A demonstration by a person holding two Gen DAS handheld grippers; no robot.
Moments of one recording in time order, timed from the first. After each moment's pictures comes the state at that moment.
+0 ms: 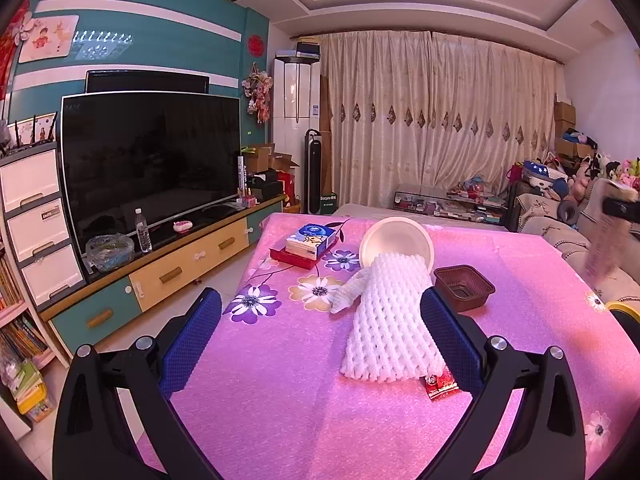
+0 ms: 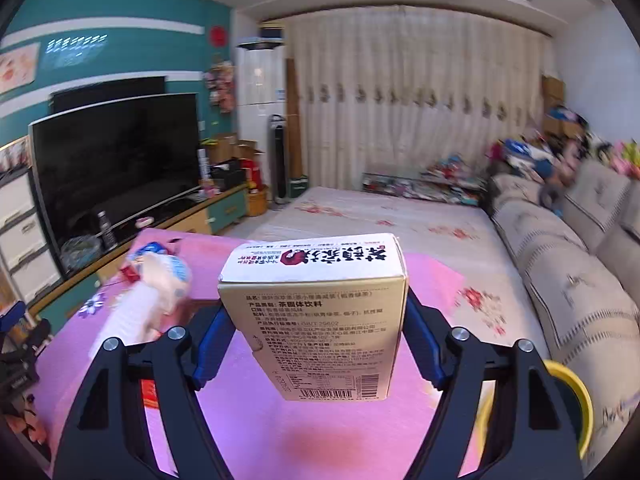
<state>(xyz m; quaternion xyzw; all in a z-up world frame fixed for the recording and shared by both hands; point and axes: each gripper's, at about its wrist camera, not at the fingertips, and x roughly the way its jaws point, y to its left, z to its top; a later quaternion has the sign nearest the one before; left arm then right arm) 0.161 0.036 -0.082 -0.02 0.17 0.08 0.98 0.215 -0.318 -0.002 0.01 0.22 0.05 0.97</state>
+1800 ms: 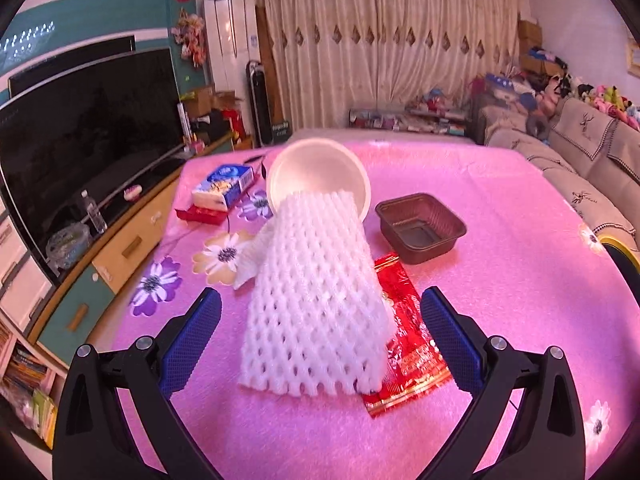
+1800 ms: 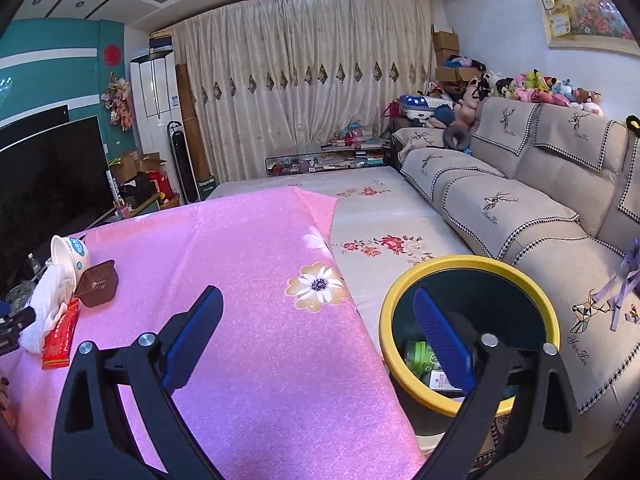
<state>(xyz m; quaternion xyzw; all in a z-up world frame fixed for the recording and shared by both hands) 0.254 -0.016 -0.106 0.04 0.34 0.00 0.94 0.167 -0.387 -0.083 0.08 0.23 -0.11 0.96</state>
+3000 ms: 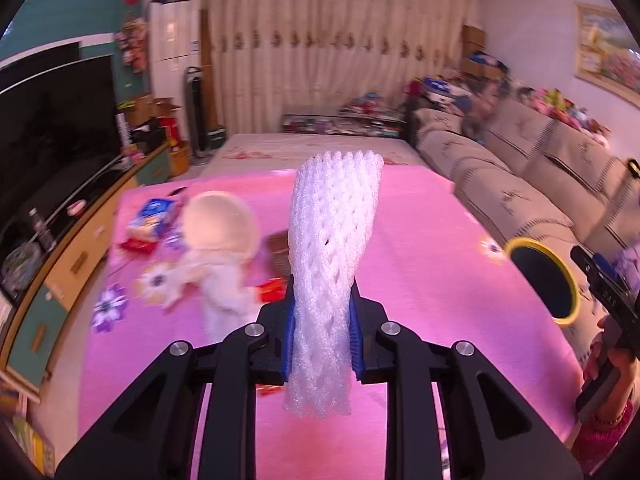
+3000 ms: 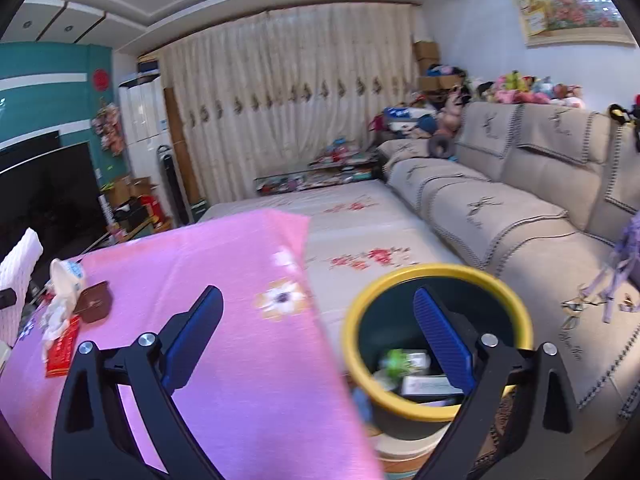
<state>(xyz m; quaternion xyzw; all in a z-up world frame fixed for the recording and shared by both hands) 0.214 -0.073 -0.036 0.03 0.33 -0.14 0.93 0.126 -0.428 -0.068 0.10 0.19 -0.15 0.97</state>
